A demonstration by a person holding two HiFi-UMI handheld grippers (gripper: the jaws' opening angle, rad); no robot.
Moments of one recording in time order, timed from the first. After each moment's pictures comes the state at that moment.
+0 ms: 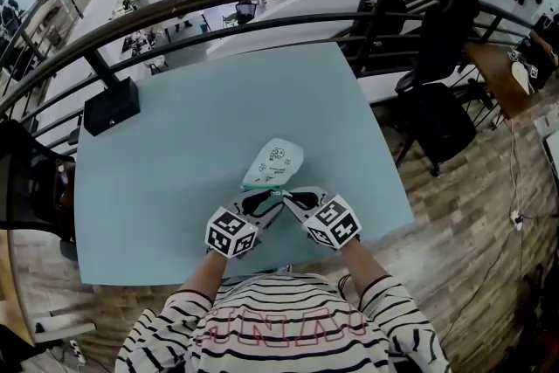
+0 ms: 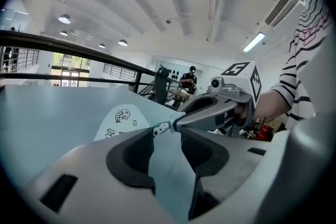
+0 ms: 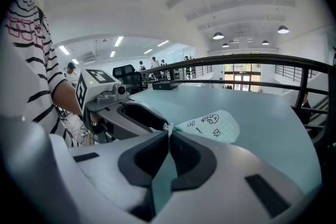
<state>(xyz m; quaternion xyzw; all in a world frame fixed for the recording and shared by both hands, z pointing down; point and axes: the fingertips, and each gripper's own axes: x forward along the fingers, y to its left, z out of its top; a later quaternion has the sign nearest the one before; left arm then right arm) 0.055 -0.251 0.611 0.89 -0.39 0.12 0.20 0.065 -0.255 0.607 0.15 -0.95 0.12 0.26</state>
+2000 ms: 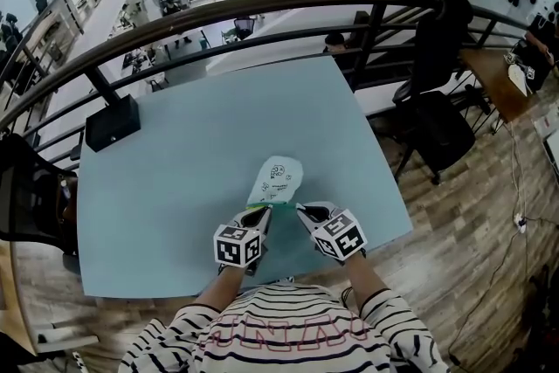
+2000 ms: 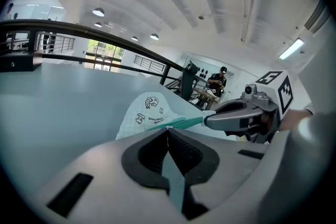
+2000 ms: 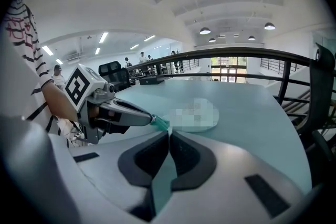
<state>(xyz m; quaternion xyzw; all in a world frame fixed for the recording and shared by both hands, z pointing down) 0.028 -0.260 0.637 0.80 -0.51 0.12 0.30 0.103 -0.268 0.620 0.22 -0.92 0.15 0.29</state>
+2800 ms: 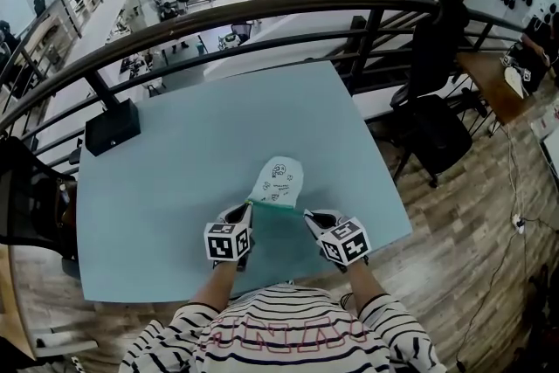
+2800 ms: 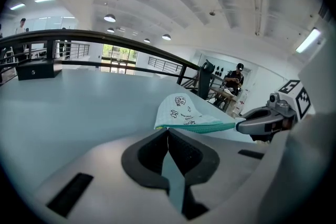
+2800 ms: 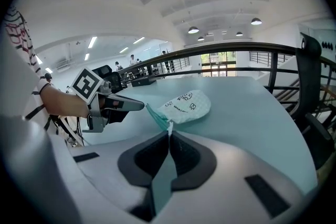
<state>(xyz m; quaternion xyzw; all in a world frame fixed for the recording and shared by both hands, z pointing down) -0.033 -0.268 0.647 0.74 -0.58 0.14 0.29 0.123 -0.265 0.634 0.26 -0.90 0.19 0.28</state>
